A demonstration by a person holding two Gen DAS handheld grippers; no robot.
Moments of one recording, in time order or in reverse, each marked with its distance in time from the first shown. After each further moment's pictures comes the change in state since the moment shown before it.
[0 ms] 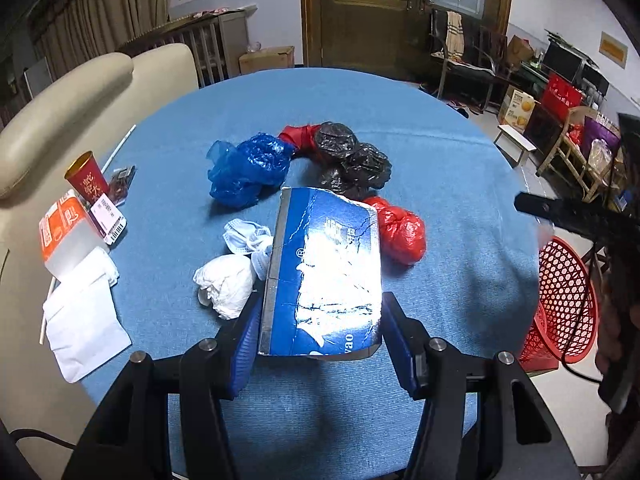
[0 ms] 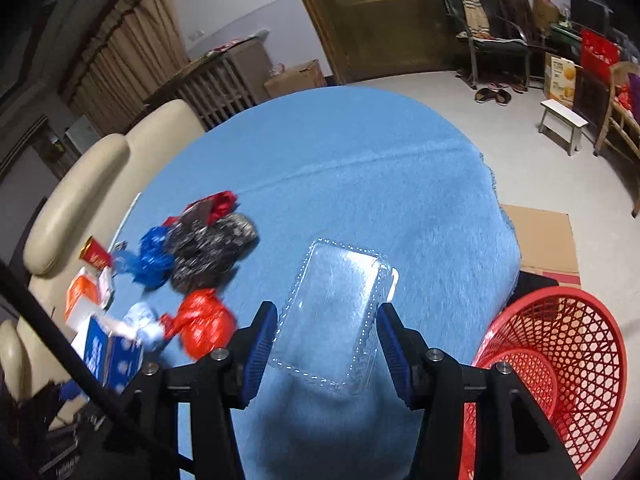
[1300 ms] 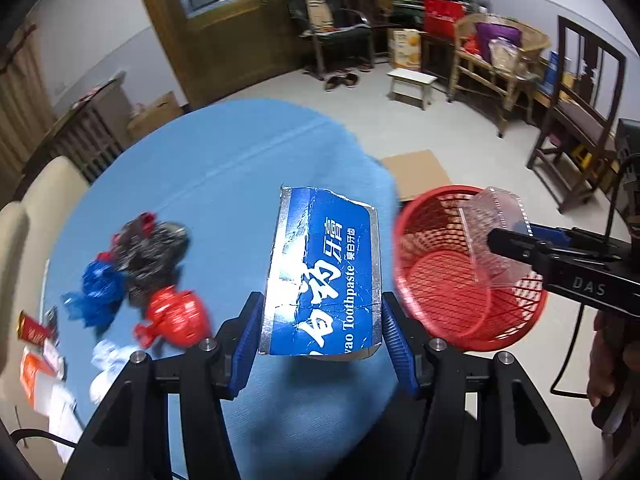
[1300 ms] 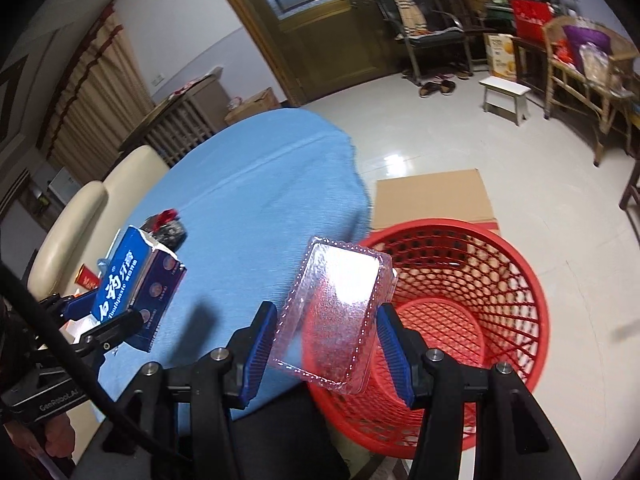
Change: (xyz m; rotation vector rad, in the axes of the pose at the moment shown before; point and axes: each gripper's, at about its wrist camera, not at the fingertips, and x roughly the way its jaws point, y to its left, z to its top) left arm 0.013 -0.207 0.027 0.457 0.010 -0.145; right arm -0.089 -0.147 -0.073 0.199 -0.084 -0.066
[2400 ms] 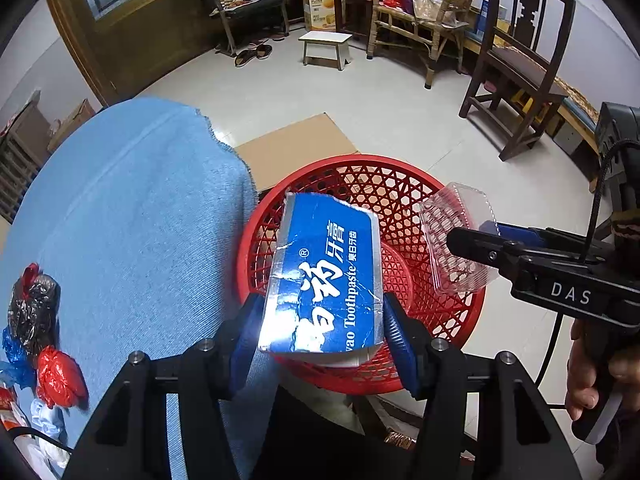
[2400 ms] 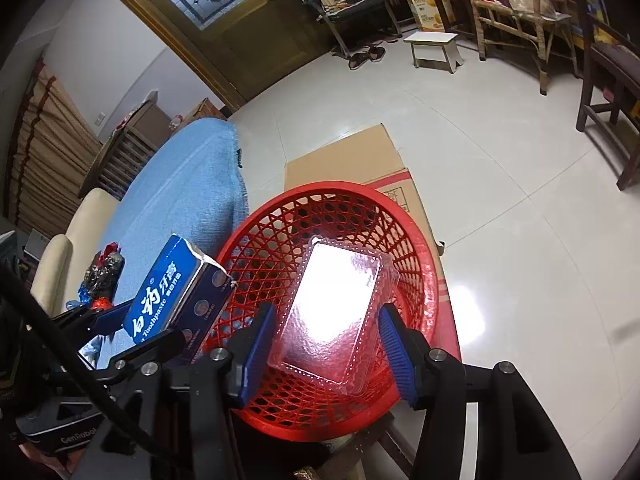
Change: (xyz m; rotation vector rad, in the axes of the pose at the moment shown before) left arm 0.055 -0.105 0.029 0.171 0.119 -0.194; right arm -0.010 -0.113 -0.021 0.231 0.050 -0.070
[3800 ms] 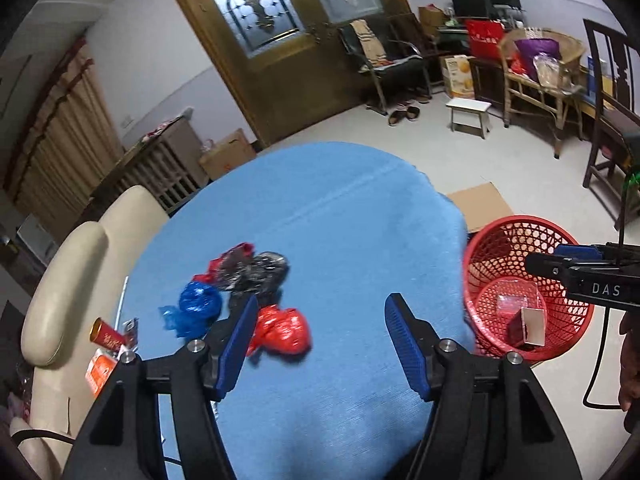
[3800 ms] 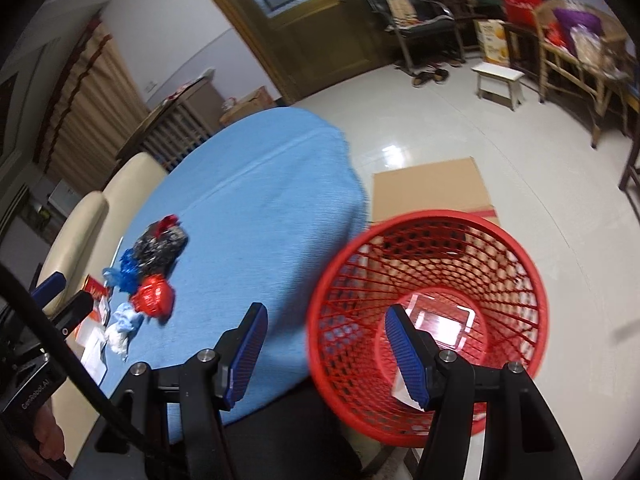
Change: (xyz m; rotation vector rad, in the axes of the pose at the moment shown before) left arm -0.141 0.103 -0.074 -0.192 -0.241 0.504; right arm -0.005 0.136 -0.008 -0.225 -0.026 0.099
